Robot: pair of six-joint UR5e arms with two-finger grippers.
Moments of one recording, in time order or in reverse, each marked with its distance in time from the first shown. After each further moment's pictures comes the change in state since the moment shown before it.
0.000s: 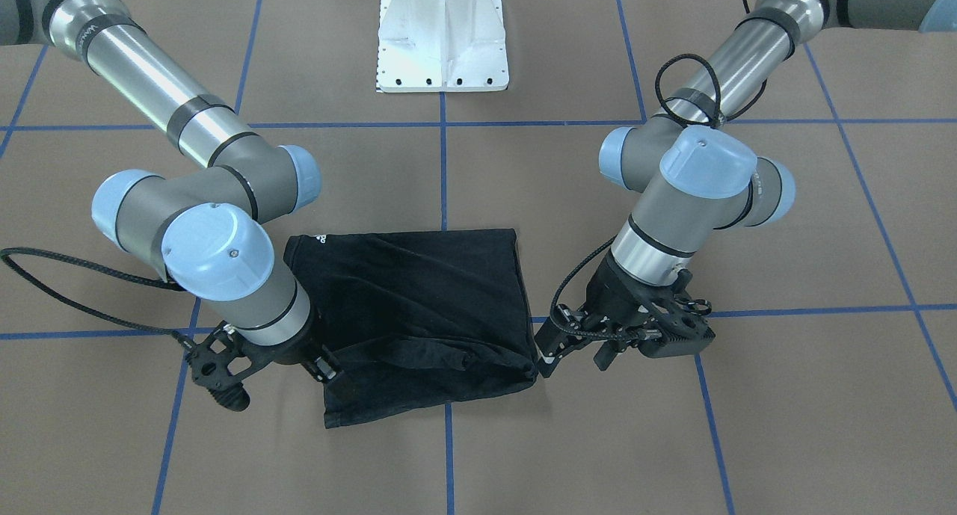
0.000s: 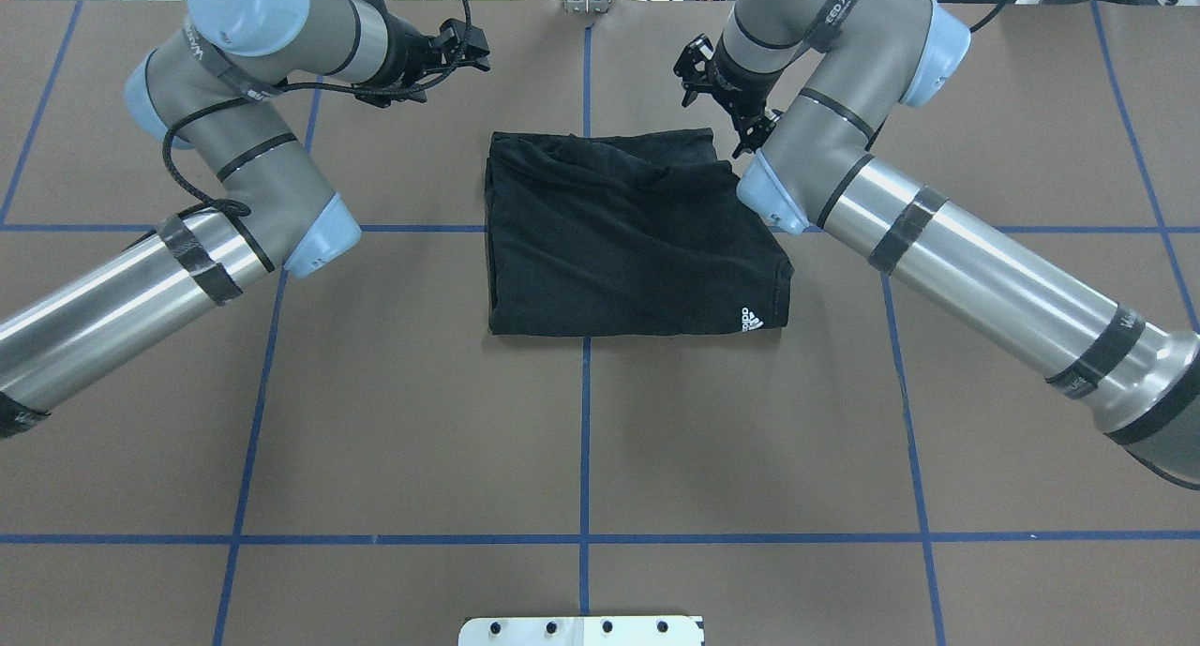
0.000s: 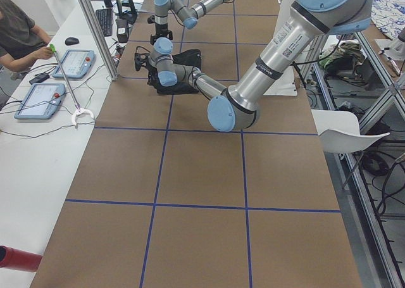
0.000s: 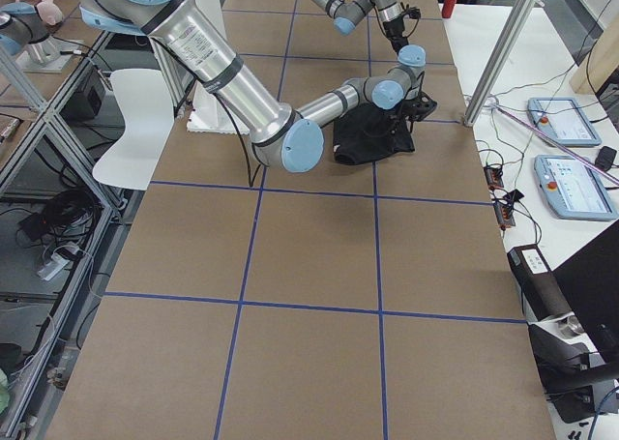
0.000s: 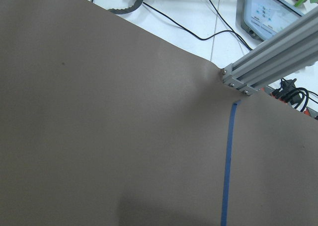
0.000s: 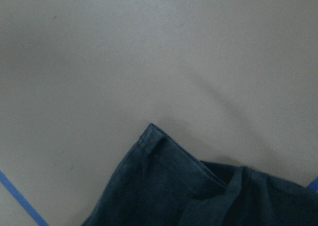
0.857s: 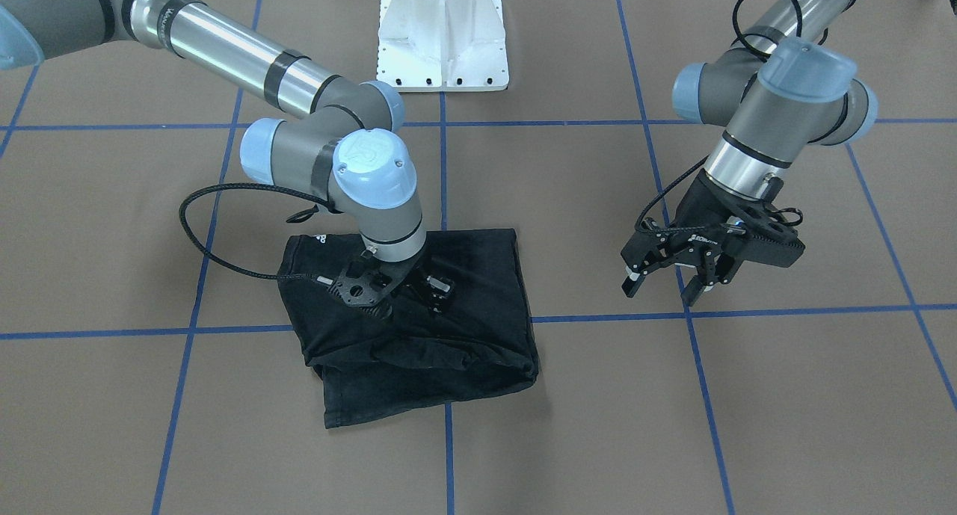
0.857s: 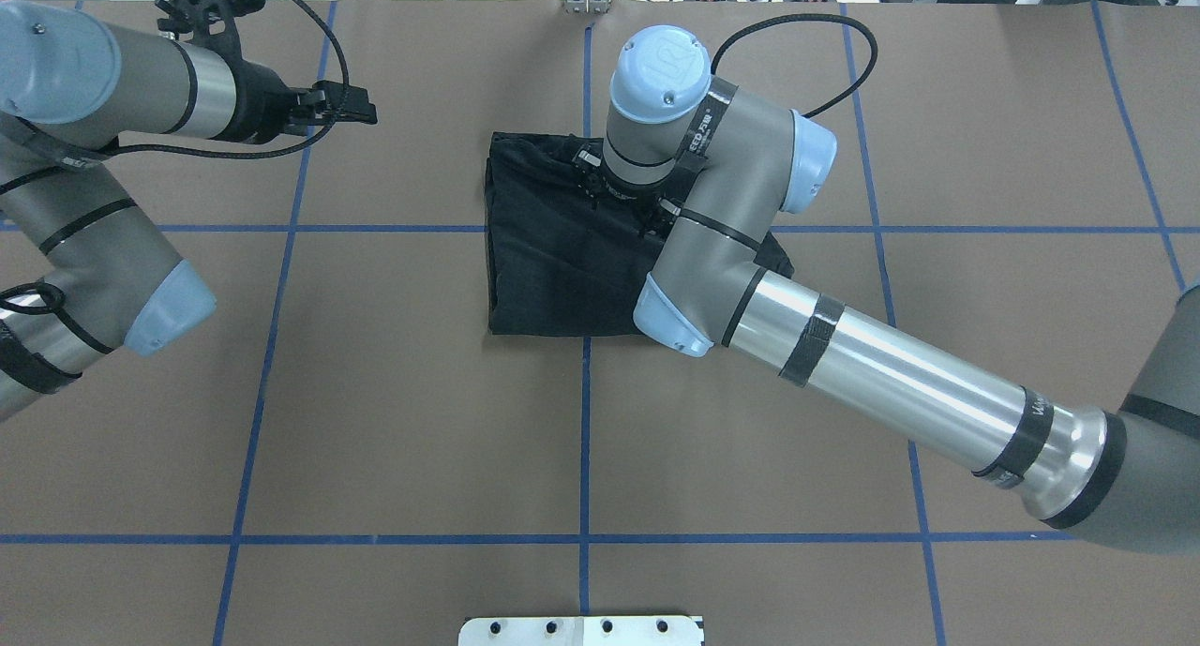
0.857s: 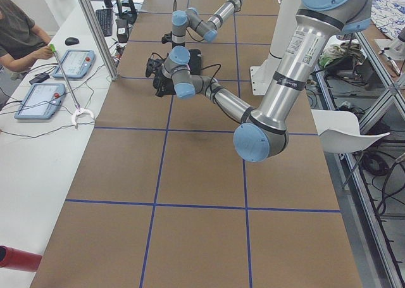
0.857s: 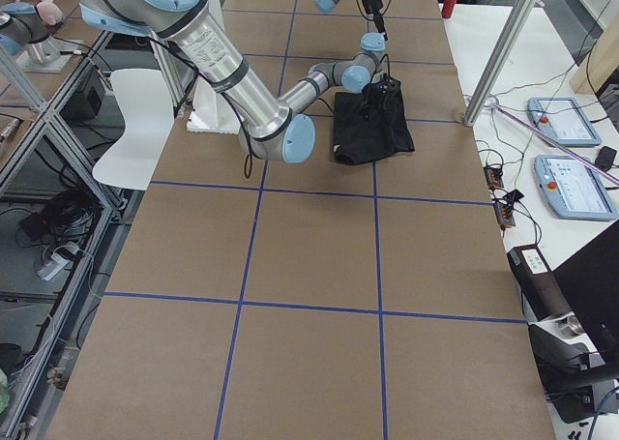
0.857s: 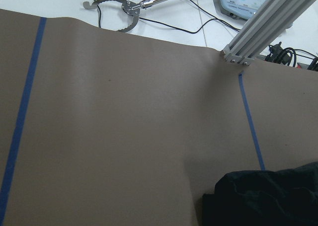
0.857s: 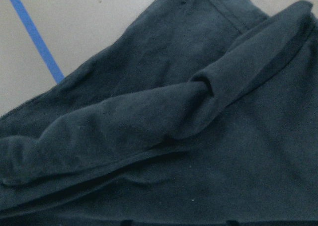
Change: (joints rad) left arm -0.026 0.308 -0.355 0.090 -0.006 0.225; right arm -0.201 0.063 0.051 -0.084 -0.158 -0.121
